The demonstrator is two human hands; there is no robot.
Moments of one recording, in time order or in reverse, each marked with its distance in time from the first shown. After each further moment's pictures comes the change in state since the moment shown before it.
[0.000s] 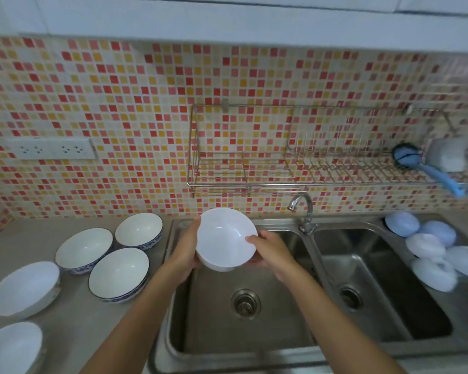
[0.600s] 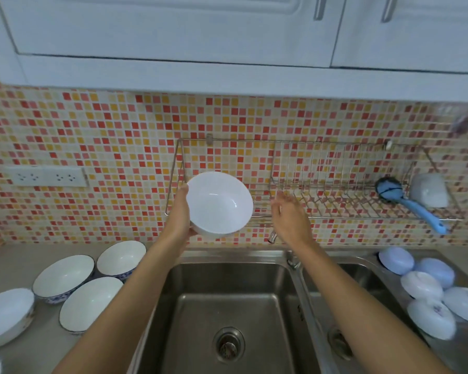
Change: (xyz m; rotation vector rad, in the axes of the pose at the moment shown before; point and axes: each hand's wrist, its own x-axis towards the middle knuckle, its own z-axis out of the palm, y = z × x) left_hand 0.032 0.097 0.071 -0.059 0.188 0.284; right_hand 0.056 -0.084 -0.112 -0.775 0.494 -0.694
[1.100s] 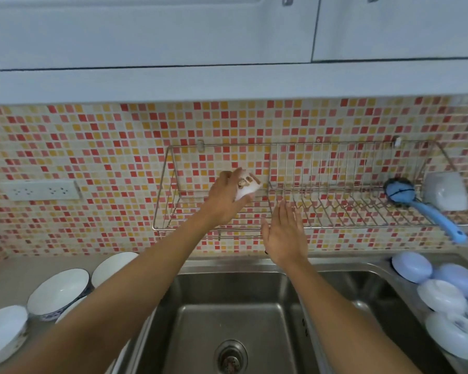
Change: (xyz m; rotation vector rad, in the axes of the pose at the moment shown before) left_hand 0.093 -0.009 0.090 1.115 -0.232 0.592; right_hand 0.019 0.048 0.049 -0.466 -0.181 -0.035
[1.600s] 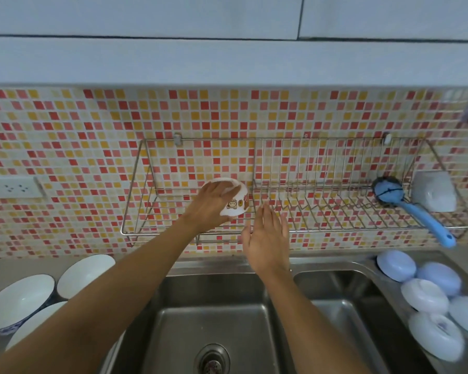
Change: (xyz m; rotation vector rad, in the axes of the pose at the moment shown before) left_hand 0.031 -0.039 0.052 0.504 -0.125 0.278; right_hand 0.005 -0.001 0.013 0.064 0.130 0.036
